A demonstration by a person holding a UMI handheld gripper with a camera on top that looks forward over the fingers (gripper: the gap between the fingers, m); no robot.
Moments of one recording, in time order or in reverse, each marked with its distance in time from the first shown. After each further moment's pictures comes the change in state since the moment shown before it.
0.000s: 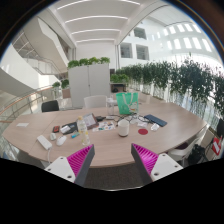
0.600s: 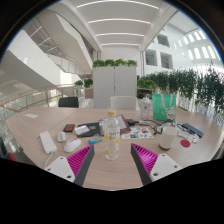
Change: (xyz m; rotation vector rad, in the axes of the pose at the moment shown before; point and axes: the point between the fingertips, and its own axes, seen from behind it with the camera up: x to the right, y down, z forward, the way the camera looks) arm -0.175 0.041 0.225 0.080 -0.232 -0.124
